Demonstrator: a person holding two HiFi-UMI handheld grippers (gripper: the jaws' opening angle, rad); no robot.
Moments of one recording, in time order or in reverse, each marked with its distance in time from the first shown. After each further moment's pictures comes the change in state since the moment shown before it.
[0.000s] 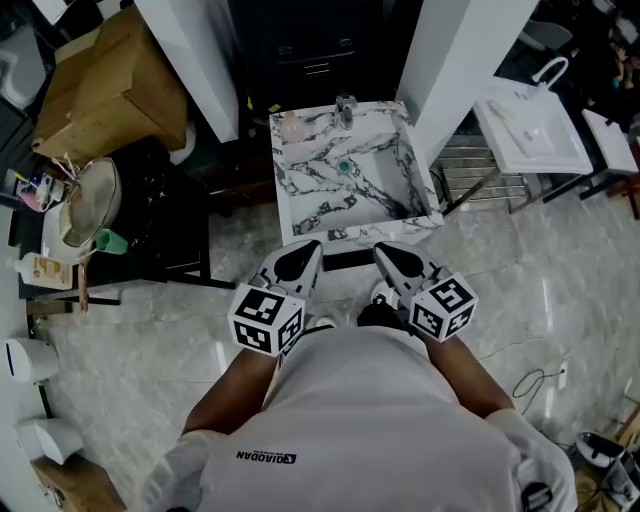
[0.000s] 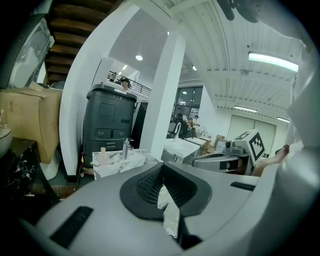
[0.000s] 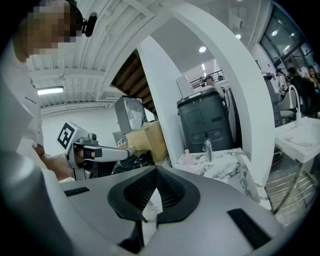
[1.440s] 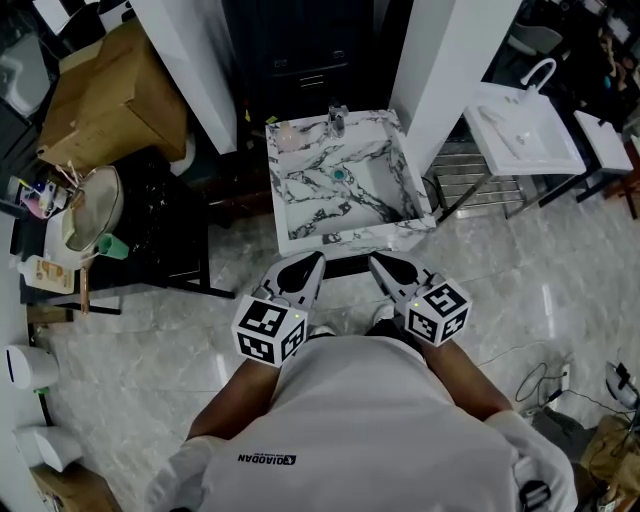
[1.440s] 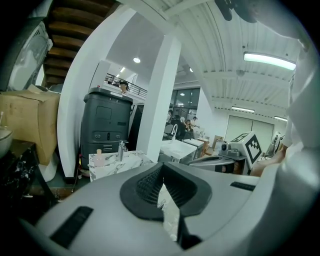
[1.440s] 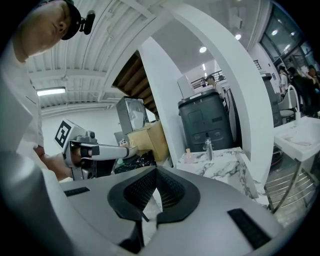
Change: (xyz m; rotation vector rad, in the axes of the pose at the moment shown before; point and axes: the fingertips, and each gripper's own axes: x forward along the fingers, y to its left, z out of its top) left arm -0.012 -0.035 0.002 0.019 -0.024 -0.015; right arm -0.022 0.012 -0.006 0.001 -0.002 0.010
